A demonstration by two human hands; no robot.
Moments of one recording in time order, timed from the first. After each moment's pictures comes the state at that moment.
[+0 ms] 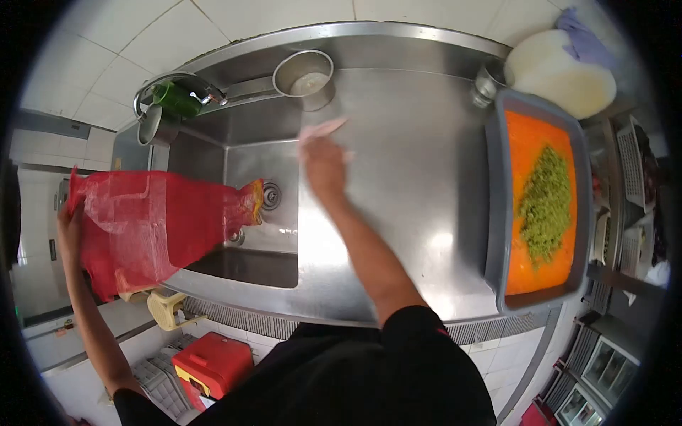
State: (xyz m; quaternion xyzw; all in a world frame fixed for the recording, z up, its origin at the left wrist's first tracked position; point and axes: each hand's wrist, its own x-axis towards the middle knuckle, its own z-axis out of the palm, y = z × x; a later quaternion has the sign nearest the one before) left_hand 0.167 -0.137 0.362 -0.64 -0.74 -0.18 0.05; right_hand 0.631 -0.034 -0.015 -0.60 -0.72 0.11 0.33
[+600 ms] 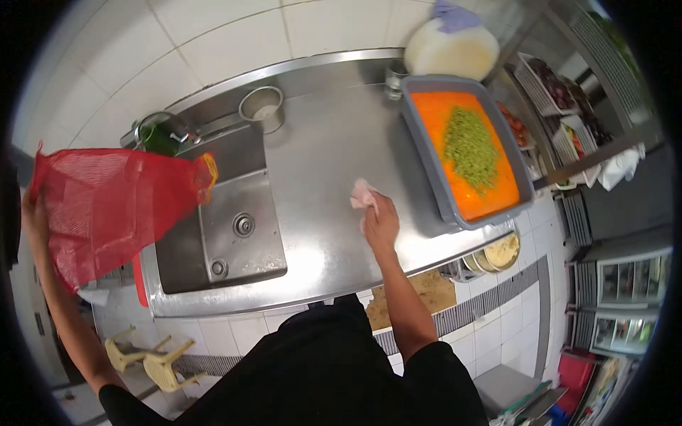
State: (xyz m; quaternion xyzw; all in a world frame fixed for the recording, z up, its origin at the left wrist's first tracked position) left_hand 0.122 -0.125 0.467 -0.70 -0.59 -0.27 0.28; right_hand 0.778 -0.272 0.084 -0.71 -0.50 0.12 0.48
